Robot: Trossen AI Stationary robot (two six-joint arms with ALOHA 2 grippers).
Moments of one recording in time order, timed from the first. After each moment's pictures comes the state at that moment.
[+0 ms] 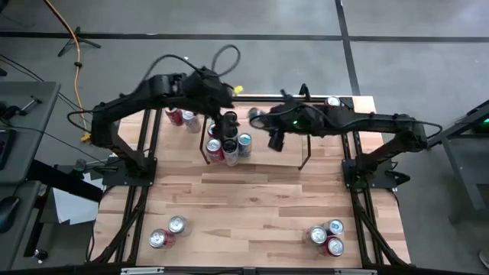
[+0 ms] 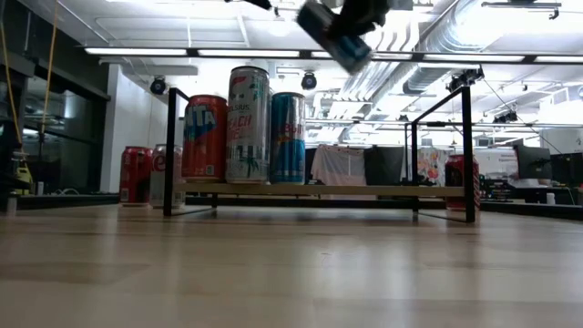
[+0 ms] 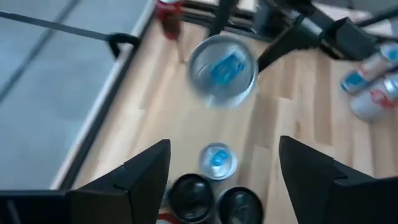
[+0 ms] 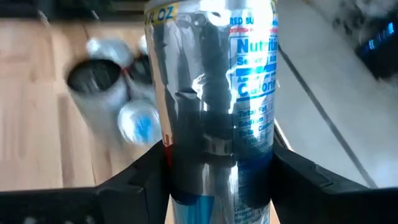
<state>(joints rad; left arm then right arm) 0.22 1.58 1.95 -1.11 -0.05 -0.03 -0.09 1.41 1.43 -0.70 0.35 -0.02</state>
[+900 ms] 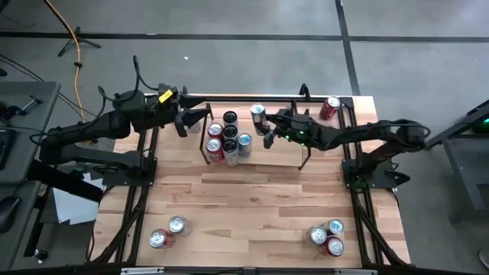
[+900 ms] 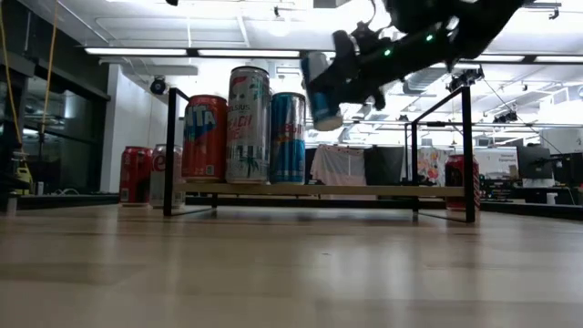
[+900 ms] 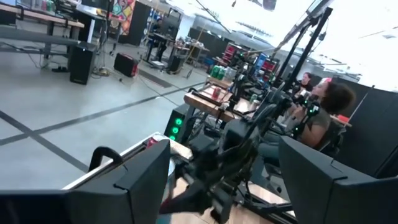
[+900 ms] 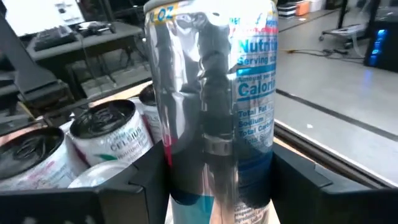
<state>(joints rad) 0.20 0.87 1.00 -0.07 -0.13 -0.37 -0.21 1.46 0.75 0.53 0.28 0.23</state>
